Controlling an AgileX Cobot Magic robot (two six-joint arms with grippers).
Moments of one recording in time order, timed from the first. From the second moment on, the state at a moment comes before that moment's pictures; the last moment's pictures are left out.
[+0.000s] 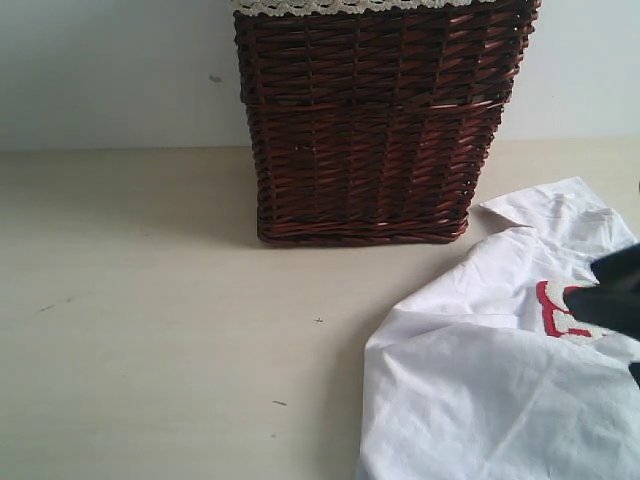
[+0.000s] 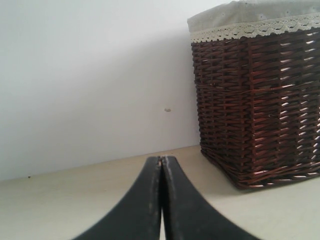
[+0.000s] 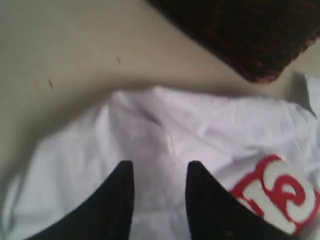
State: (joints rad) left arm -0.08 0.01 0.00 -1.68 0.15 1.75; right arm 0.11 0.88 -0.58 0.61 0.73 -0.98
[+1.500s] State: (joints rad) left arm -0.08 0.01 0.00 -1.68 0.15 1.75; right arm -0.33 1.60 -0.60 0.25 0.38 -0.78
